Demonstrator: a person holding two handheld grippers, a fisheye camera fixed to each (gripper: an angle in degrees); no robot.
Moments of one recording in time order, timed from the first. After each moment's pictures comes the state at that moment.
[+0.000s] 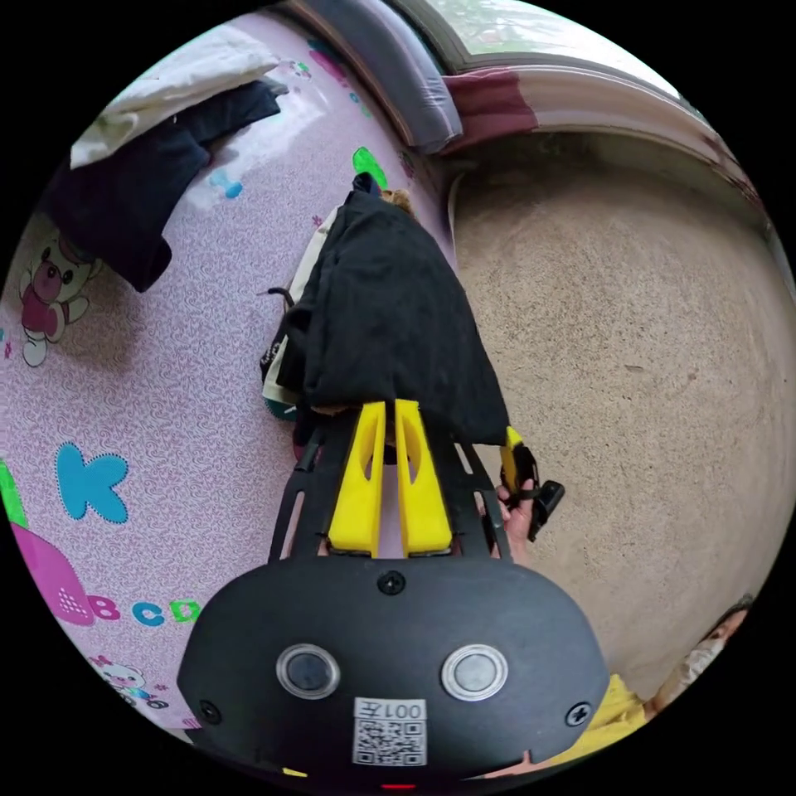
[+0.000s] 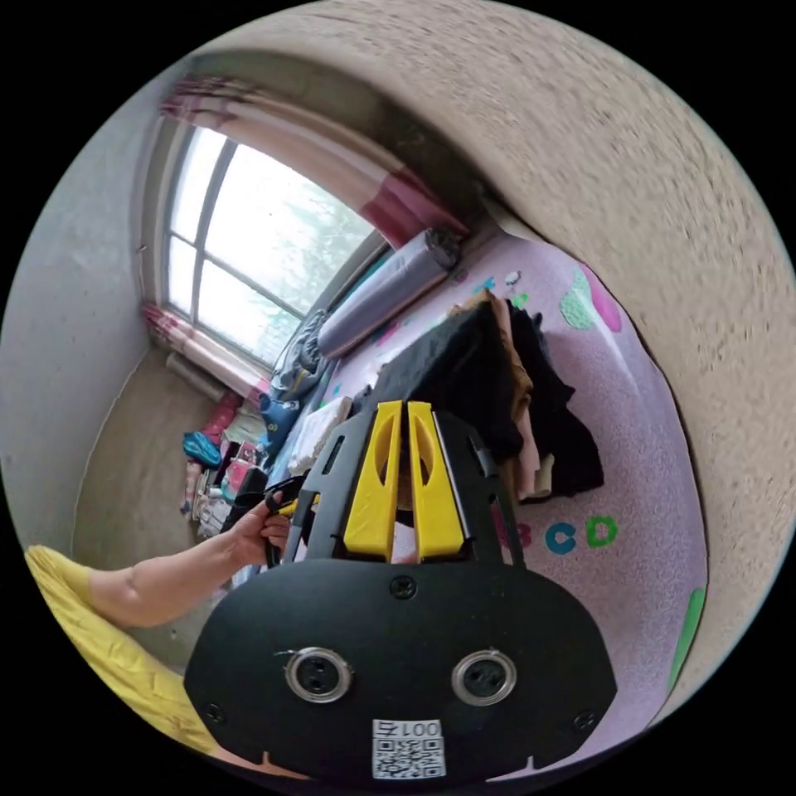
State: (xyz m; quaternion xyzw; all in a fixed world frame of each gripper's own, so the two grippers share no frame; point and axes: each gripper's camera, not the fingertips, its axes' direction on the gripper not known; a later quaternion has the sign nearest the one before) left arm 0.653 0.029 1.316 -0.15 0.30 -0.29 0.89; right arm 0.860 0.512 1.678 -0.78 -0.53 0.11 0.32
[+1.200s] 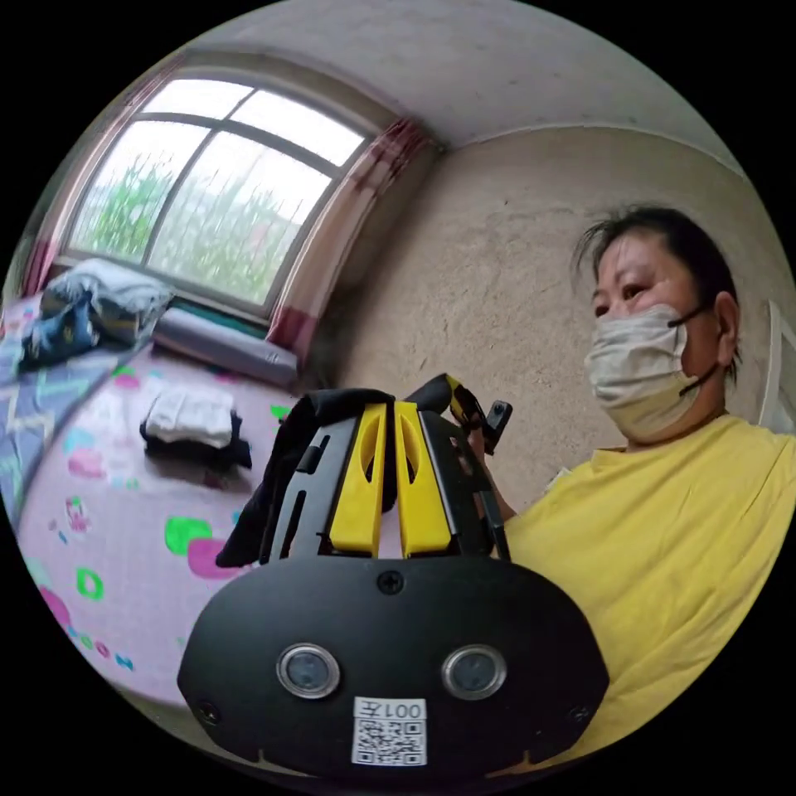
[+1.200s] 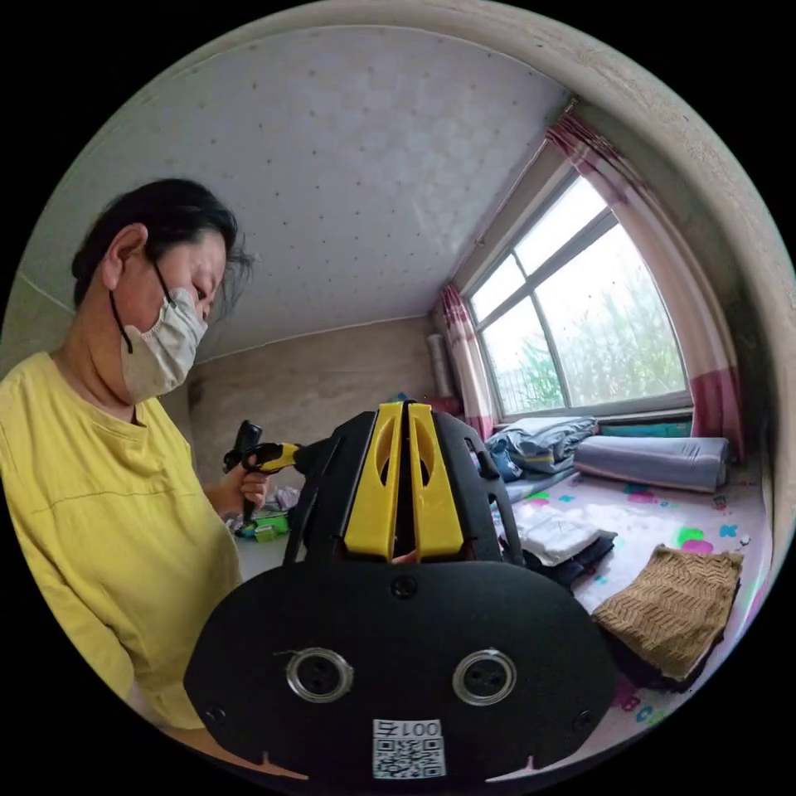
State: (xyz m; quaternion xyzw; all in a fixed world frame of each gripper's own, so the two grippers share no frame) left arm 0.775 0.307 0.702 0.24 0.22 0.03 0.95; right arm 0.975 0.143 1.616 -0.41 -0.84 0.29 0.21
